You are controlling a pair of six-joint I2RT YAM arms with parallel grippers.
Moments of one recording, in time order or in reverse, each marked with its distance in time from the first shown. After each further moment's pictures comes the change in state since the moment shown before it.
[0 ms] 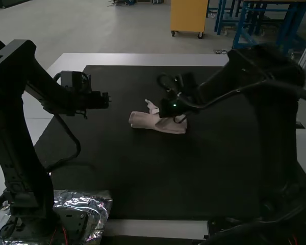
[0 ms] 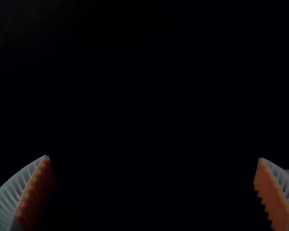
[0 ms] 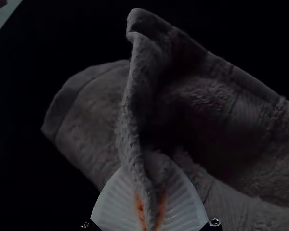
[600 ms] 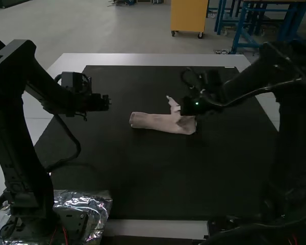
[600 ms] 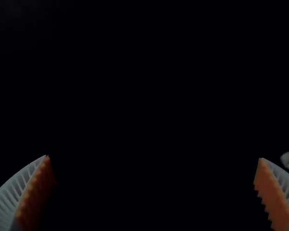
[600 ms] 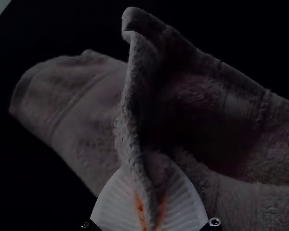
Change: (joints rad) left arm 0.000 0.000 0.000 -0.047 0.005 0.000; right arm -0.149 -0.198 -0.197 -0.024 0.000 -0.036
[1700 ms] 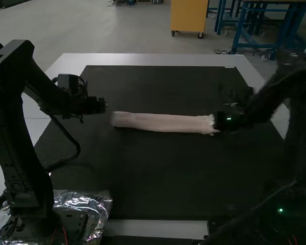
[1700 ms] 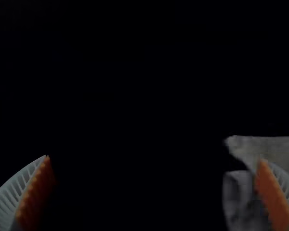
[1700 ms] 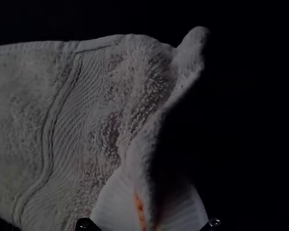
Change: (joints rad) left arm 0.048 0.016 -0.001 -0.054 0.038 -0.019; right arm -0.375 0.036 -0.185 0.059 0.023 -0.079
